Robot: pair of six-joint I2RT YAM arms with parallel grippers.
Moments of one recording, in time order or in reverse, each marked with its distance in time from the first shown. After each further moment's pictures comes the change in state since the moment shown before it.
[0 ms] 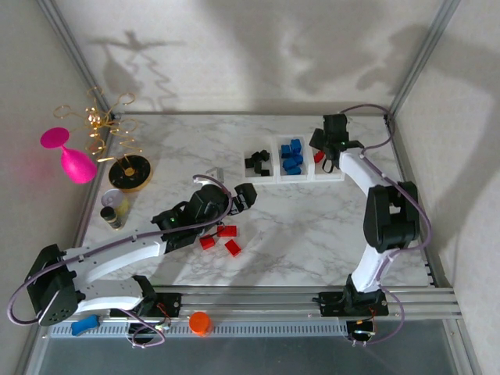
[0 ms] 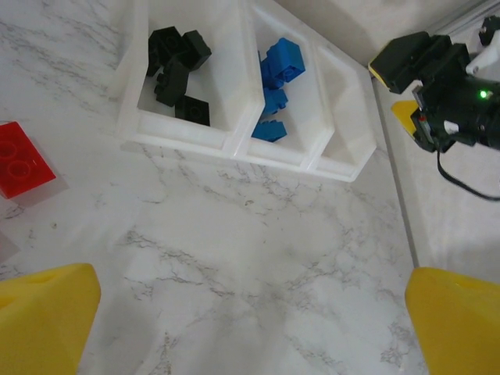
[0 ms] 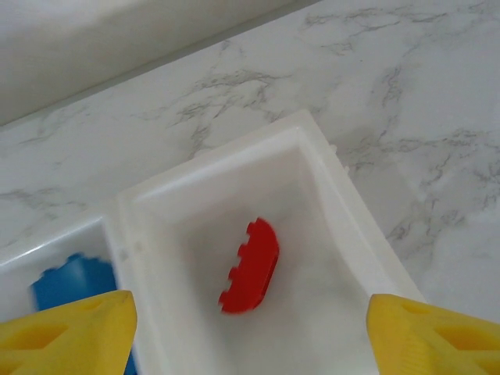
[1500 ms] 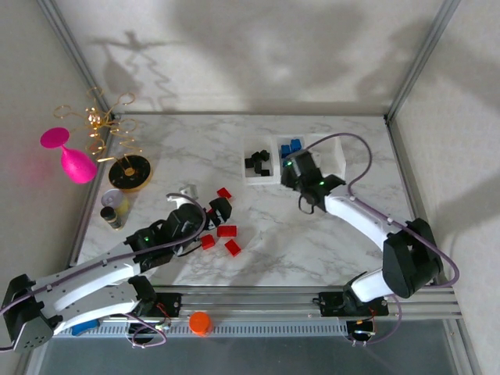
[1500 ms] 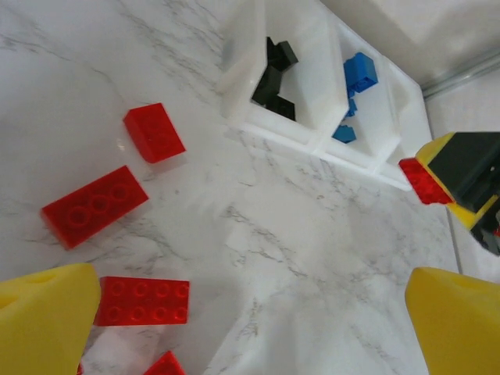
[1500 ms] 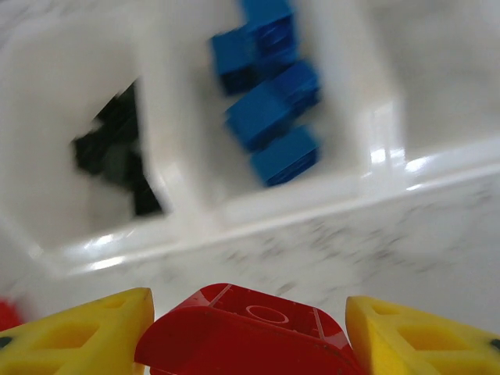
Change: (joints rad) left arm 0.002 -0.271 -0.182 -0.159 -0.096 -0.061; right arm 0.337 -0.326 -0.319 -0.094 0.084 0.182
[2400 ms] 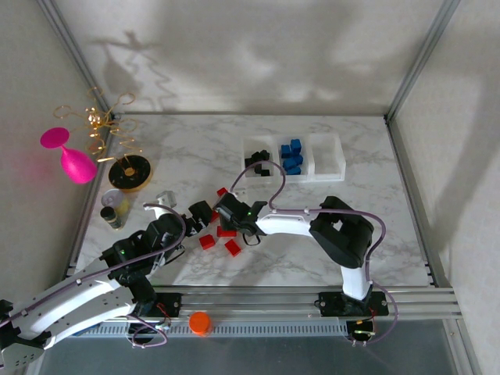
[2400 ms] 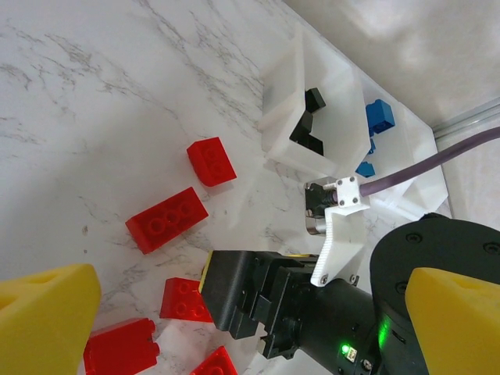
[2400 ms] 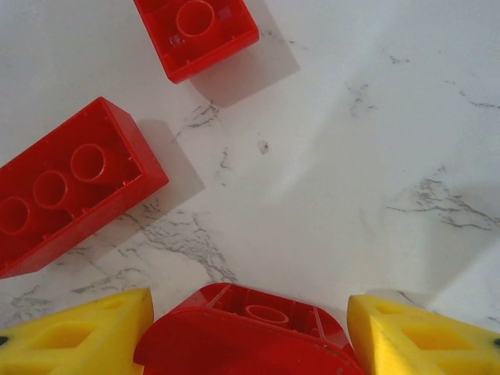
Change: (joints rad) left arm 0.000 -0.256 -0.043 -0.210 -0.115 -0.027; right arm 0.519 0.468 0.173 0.062 -0.038 0.129
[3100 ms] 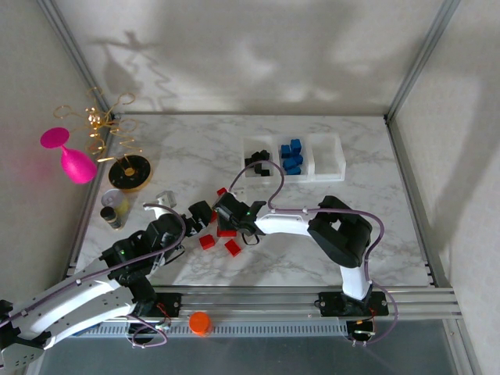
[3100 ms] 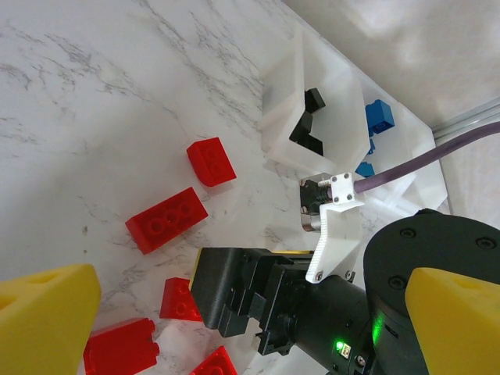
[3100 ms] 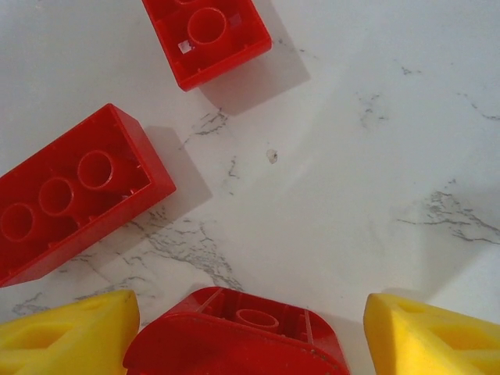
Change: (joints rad) left arm 0.000 -0.002 0.000 -0.001 0.000 0.000; right arm 0.000 0.018 0.013 0.010 0.003 -0.018
